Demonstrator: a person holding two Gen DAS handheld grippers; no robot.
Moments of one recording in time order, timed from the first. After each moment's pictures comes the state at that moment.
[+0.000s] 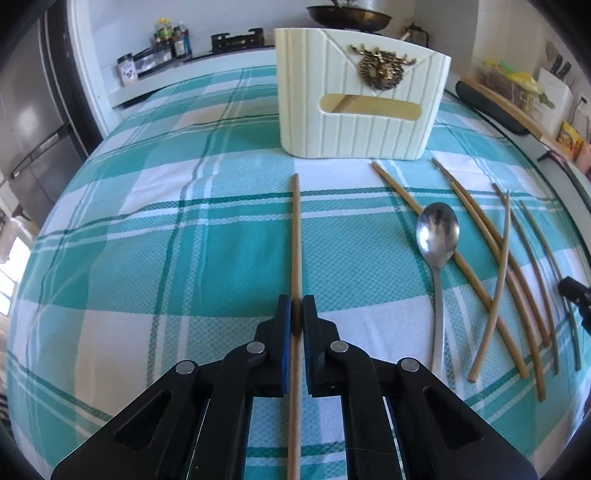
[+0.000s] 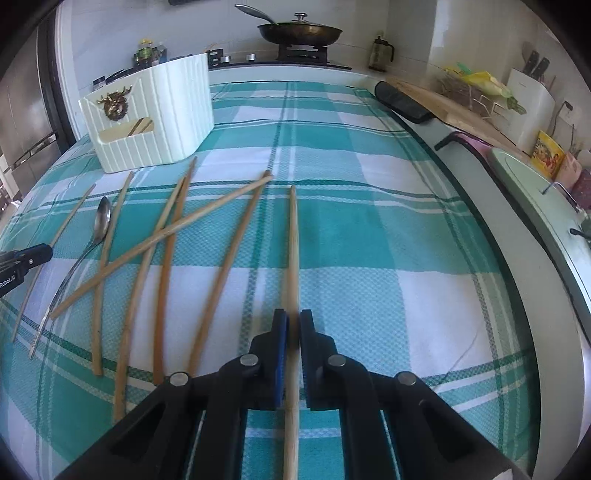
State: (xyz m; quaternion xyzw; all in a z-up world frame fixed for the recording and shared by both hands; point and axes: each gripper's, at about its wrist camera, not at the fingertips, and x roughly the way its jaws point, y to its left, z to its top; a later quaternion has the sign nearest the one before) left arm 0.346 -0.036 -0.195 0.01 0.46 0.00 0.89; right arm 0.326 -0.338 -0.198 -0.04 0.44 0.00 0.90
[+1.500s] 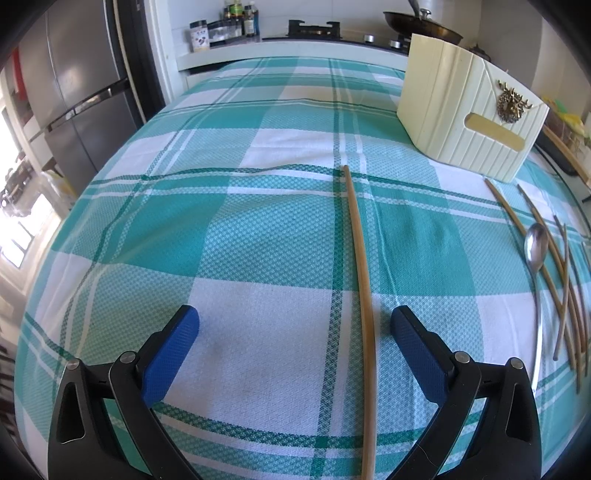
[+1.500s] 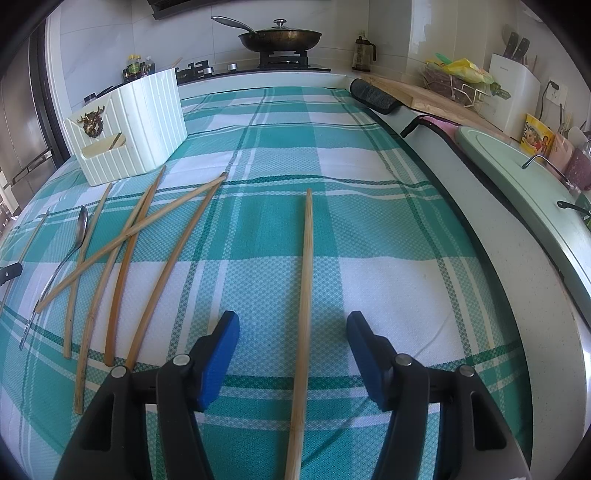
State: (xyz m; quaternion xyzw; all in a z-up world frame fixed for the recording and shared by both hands) left arm 0.340 0.061 -0.210 -0.04 0.46 0.07 0.88; right arm 0.321 -0.378 -0.206 -0.02 0.43 0.00 0.90
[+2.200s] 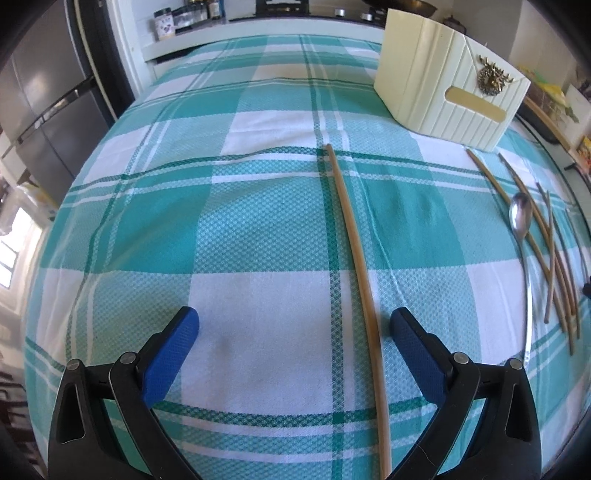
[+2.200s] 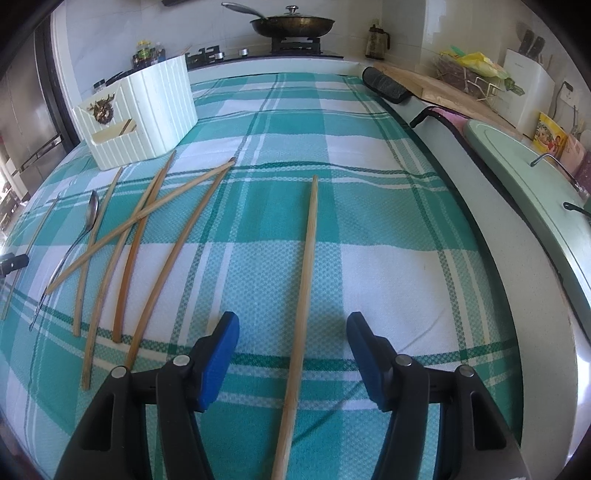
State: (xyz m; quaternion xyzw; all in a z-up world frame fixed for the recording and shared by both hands) left arm 0.349 0.065 -0.205 -0.01 0.52 0.01 0.86; right arm 0.319 -0.385 -0.201 -0.03 0.47 0.04 0.88
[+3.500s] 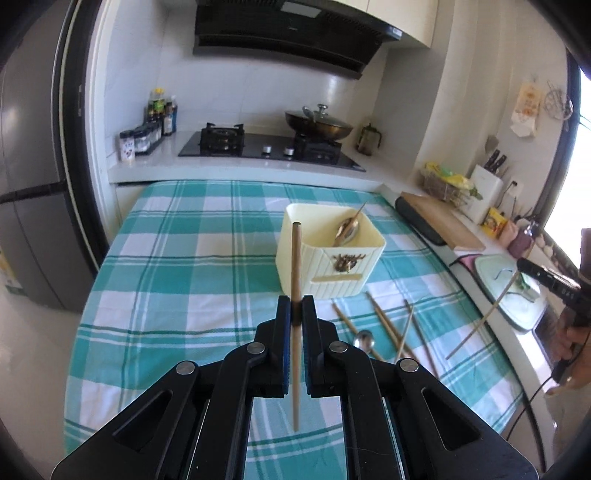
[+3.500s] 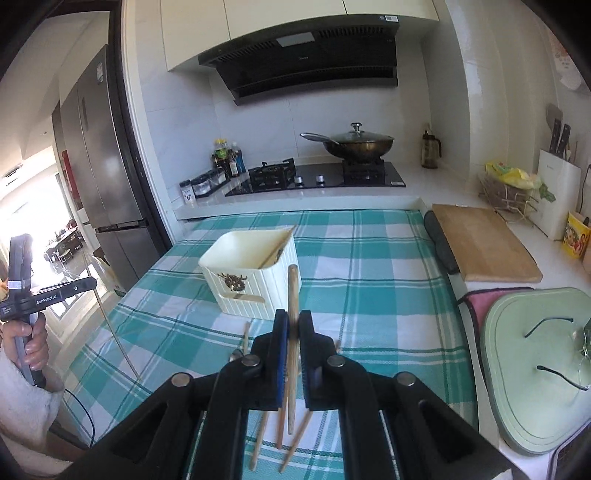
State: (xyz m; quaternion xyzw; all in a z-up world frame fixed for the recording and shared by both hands) left arm 0.306 0.057 -0.004 -0.06 0.32 -0.12 0.94; right arm 0.303 -0.330 -0.001 0.01 0.28 0.16 0.95
